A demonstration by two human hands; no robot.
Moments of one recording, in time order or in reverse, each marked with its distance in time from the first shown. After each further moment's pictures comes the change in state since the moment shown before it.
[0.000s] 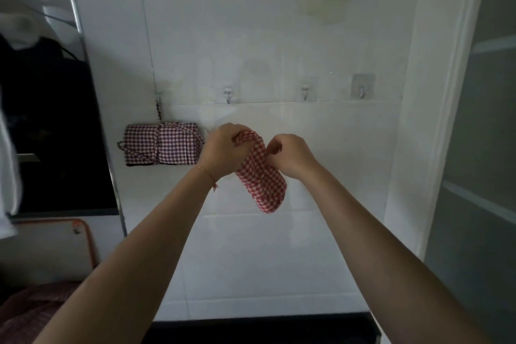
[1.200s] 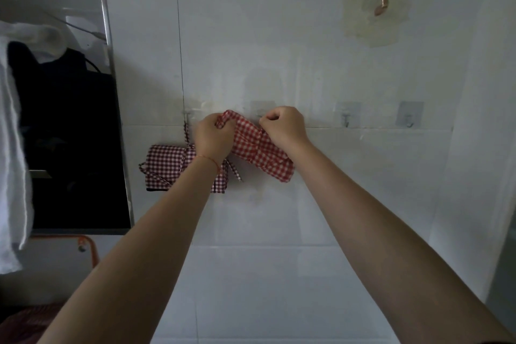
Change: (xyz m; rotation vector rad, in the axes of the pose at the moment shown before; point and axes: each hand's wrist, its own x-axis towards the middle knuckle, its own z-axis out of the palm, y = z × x) left_hand 0.080 -0.076 -0.039 -0.209 0.376 -0.421; right_hand 0.123 -0.081 0.032 0.112 0.306 -0.021
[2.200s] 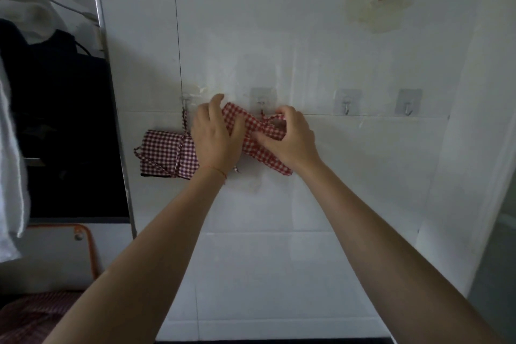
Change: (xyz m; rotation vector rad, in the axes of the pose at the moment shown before) left_hand -0.032 -0.018 0.000 0.264 0.100 0.338; right_hand -0.046 0.040 0.000 -0.123 0.010 -0.160
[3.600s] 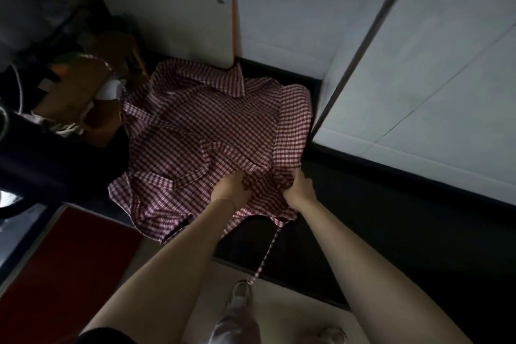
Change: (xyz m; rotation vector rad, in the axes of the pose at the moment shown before) left_hand -0.429 -0.436 -0.235 0.337 -1.223 -1.117; right_hand -0.450 -0.066 0.458 -0.052 -1.159 0.994
